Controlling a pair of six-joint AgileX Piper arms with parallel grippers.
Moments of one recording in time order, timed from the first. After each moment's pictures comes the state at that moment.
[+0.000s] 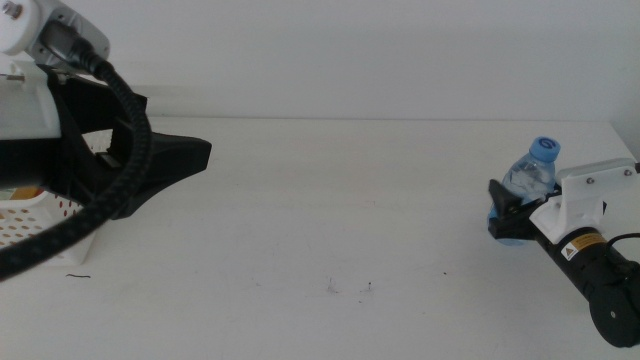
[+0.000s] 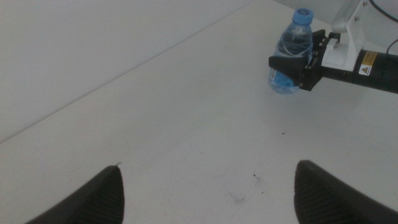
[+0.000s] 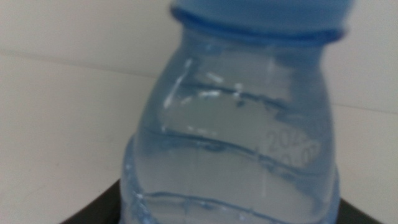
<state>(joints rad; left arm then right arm) -0.09 0.94 -0.93 -0.89 0.85 1.02 0.11 2.03 -0.58 -0.09 -1.17 -0.05</state>
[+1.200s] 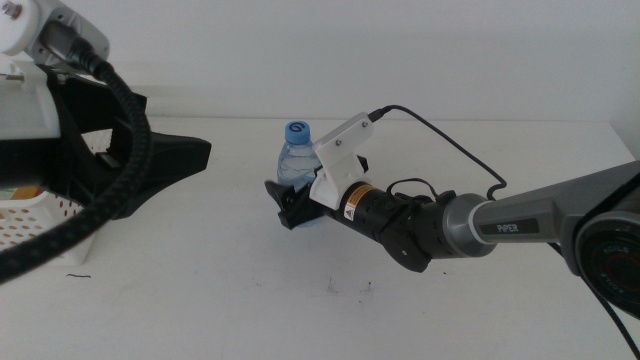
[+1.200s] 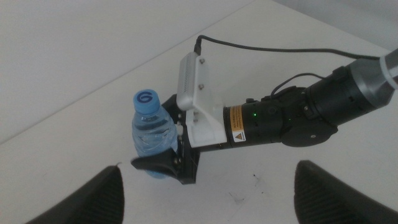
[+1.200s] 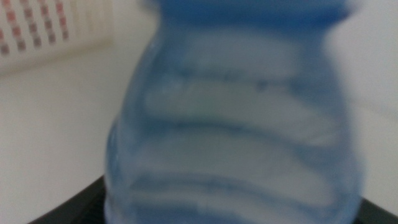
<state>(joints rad) -0.09 0.94 -0.93 -0.89 0.85 1.02 0.62 2.27 -1.31 -0.22 -0.62 0.08</state>
